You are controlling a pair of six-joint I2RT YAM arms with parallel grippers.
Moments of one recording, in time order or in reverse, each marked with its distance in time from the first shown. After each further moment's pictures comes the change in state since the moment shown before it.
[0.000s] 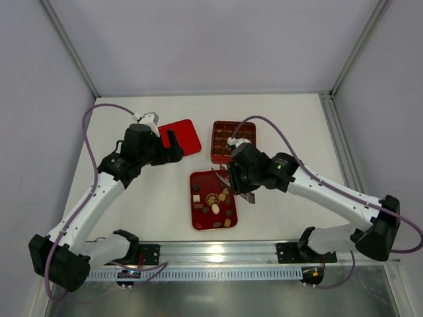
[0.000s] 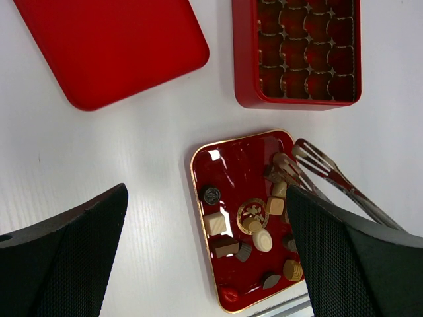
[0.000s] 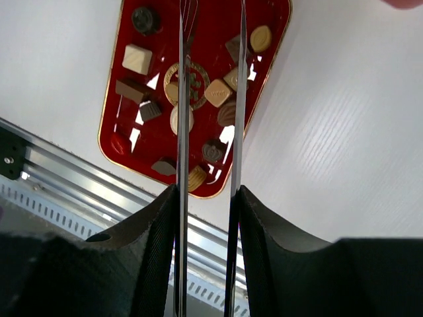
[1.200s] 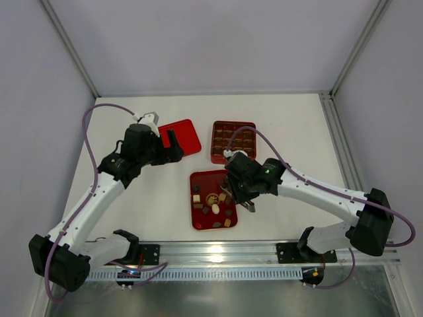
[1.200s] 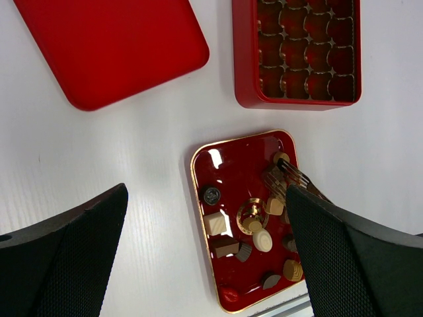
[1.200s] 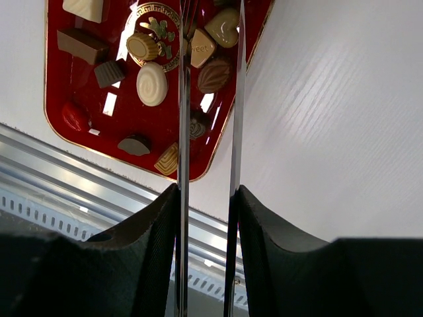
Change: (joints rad) left arm 0.000 0.000 0.000 0.000 0.000 0.000; right arm 0.047 0.054 -0.116 -0.007 -0.012 0.015
